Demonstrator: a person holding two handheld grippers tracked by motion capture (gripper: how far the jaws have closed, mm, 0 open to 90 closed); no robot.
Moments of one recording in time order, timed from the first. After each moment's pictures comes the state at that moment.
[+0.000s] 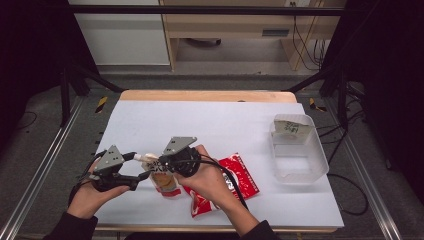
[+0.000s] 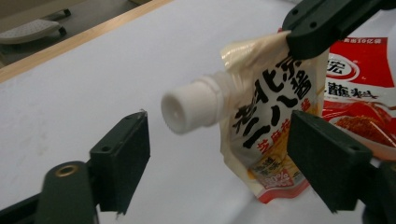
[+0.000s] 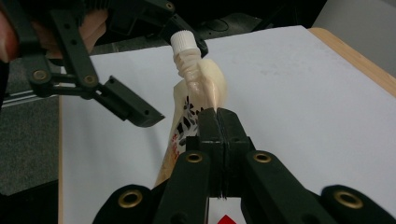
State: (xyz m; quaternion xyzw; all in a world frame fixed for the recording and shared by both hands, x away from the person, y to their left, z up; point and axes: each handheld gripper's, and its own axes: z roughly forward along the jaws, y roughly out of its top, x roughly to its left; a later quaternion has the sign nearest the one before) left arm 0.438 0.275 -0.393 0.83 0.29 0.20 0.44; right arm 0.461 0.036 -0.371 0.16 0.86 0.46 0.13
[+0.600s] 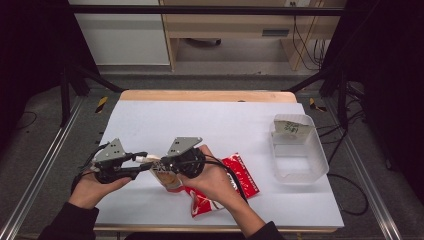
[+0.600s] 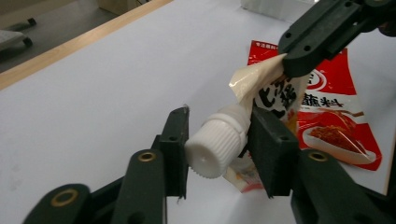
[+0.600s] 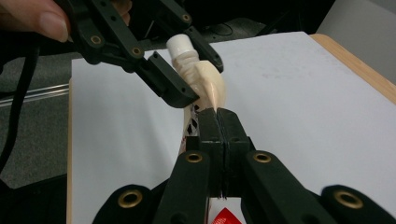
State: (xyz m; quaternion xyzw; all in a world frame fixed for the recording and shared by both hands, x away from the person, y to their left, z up) left arm 0.447 0.272 -0.380 0.84 0.25 0.16 0.46; right arm 0.457 0.025 -0.365 0.15 0.86 0.47 0.13
